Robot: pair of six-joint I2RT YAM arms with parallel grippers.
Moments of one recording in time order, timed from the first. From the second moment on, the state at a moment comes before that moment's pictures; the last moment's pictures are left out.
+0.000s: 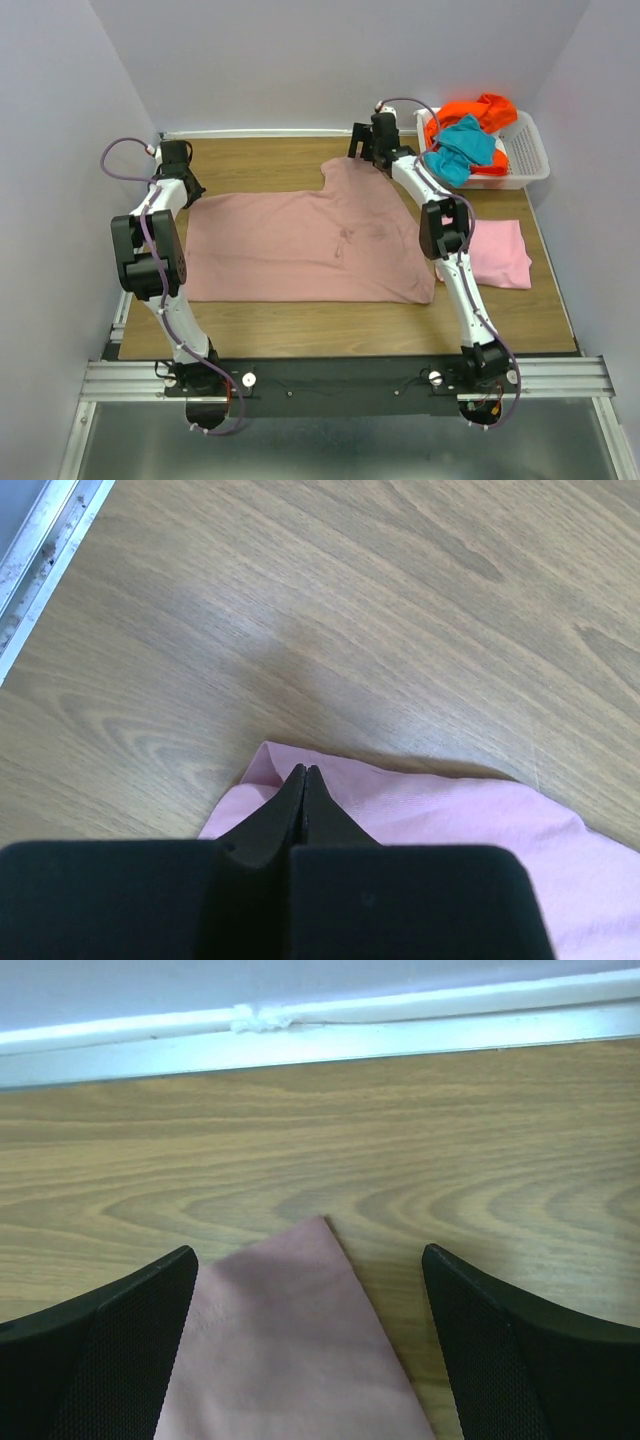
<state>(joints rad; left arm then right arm) 0.16 1.91 1.38 -0.29 -0.18 -0.41 0.33 2.76 2.49 -0.28 0.10 0.33</state>
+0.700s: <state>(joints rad) 0.16 1.92 1.38 -0.29 -0.18 -0.41 0.32 2.82 2.53 -0.15 -0.08 0.36</state>
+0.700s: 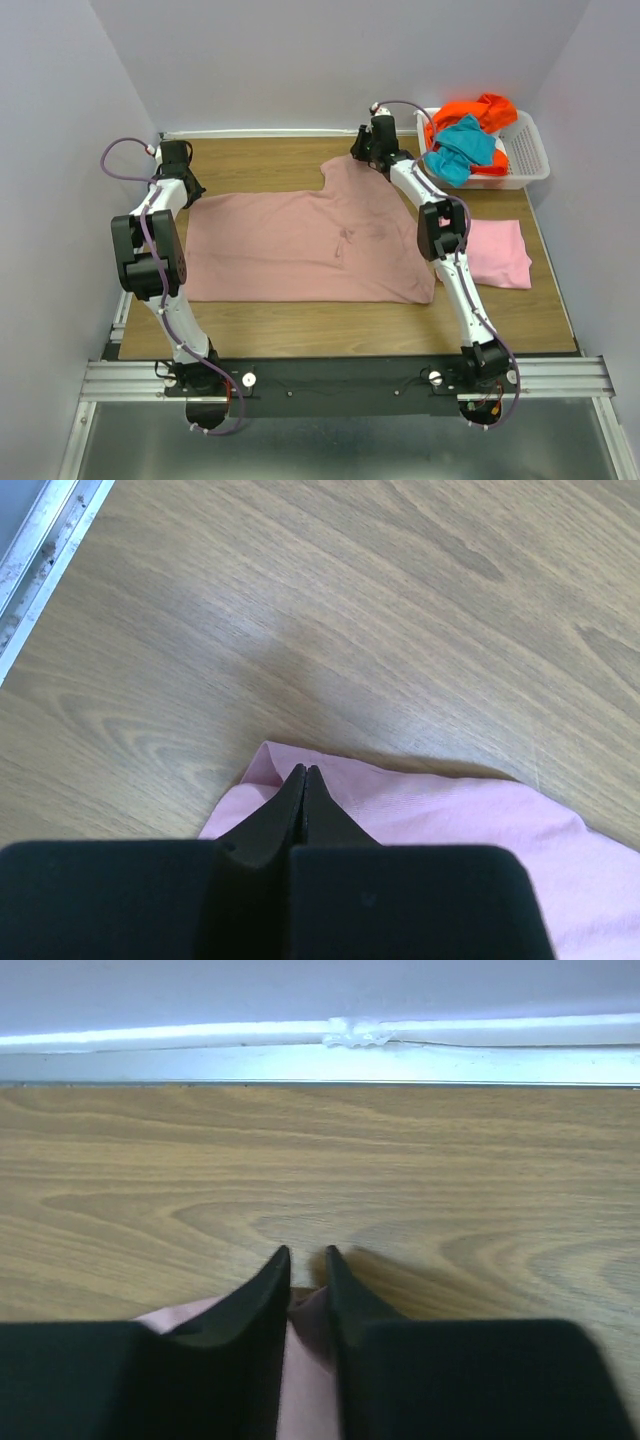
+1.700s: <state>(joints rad) 0.16 1.81 1.25 -0.27 -0.14 -0.41 0.35 2.11 1.64 -0.08 -0.22 0.15</state>
